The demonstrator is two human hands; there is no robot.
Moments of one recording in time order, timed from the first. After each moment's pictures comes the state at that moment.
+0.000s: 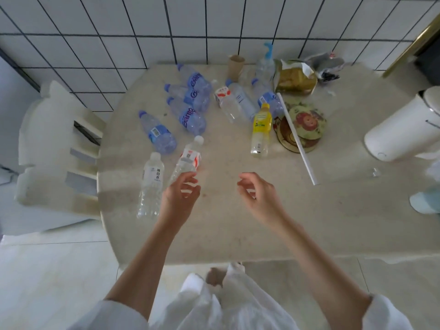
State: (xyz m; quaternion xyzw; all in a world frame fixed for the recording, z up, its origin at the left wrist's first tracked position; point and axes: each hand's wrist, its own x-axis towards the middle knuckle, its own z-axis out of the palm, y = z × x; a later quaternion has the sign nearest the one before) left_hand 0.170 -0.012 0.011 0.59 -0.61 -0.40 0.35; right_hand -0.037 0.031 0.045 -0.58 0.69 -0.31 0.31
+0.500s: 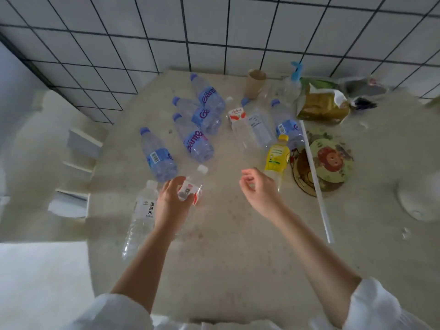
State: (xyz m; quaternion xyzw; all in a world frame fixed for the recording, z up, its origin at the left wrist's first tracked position) left_hand 0.149 -0.131 -0.022 0.73 -0.54 -0.32 0.27; right_hand -0.074 -0.140 0.017 -0.61 0.68 -0.28 0.30
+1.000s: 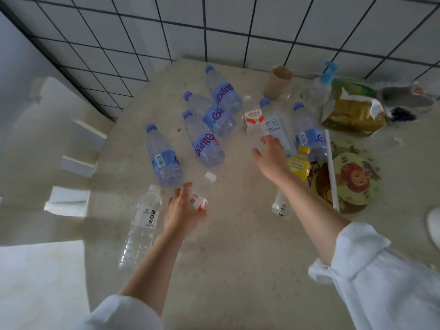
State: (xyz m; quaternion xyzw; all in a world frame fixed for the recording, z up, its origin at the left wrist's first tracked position) left_hand 0.138 -0.158 -0.051 0.77 -0.53 -0.34 0.11; right_hand -0.081 -0.281 -0.006 -0.60 0.74 -0.14 0.28
